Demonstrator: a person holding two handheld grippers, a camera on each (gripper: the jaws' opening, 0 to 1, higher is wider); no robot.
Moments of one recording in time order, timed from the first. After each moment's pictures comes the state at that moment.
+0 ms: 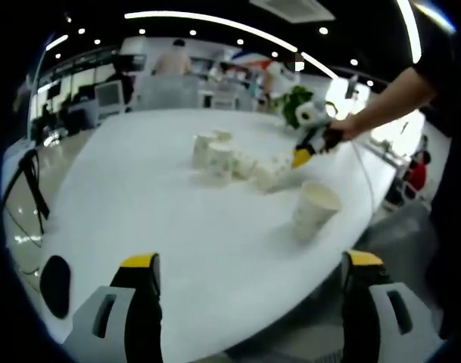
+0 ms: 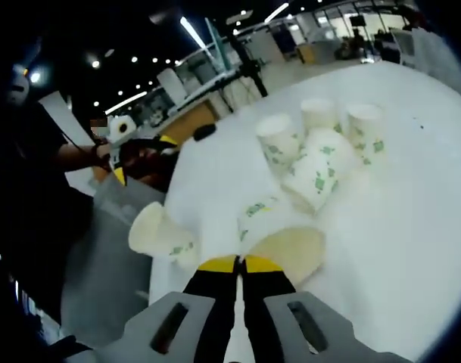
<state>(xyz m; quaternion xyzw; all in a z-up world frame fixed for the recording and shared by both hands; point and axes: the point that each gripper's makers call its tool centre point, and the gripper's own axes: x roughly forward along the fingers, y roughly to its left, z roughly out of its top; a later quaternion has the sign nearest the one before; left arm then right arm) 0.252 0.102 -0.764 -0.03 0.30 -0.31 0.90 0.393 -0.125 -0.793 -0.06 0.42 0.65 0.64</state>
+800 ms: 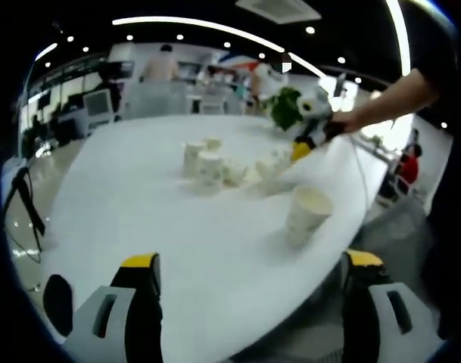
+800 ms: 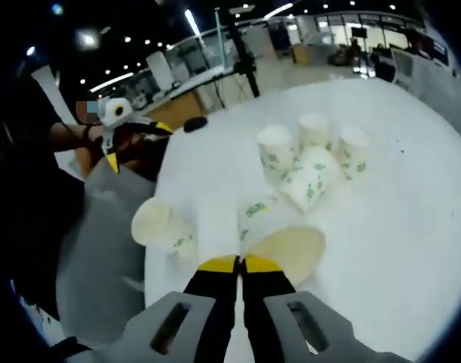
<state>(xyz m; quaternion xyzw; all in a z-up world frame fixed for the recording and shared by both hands) 0.258 0.096 -0.754 -0.01 0.28 -0.34 0.90 0.387 -0.139 -0.763 -0.15 0.40 0.61 0.67</state>
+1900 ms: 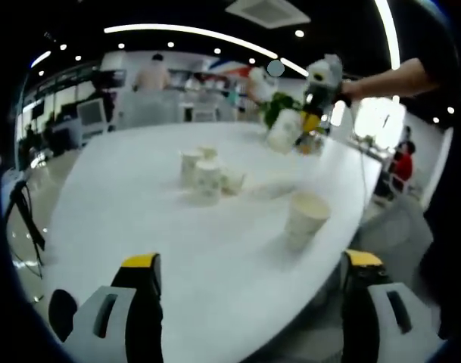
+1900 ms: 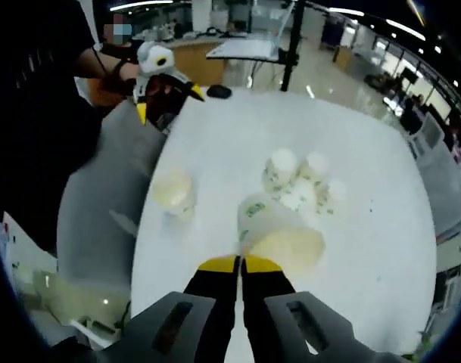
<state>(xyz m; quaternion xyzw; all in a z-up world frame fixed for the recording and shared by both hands) 0.263 0.099 -0.744 0.00 0.26 -0.36 0.90 0.391 -0.164 -0.667 -0.39 0.33 0.61 0.60</state>
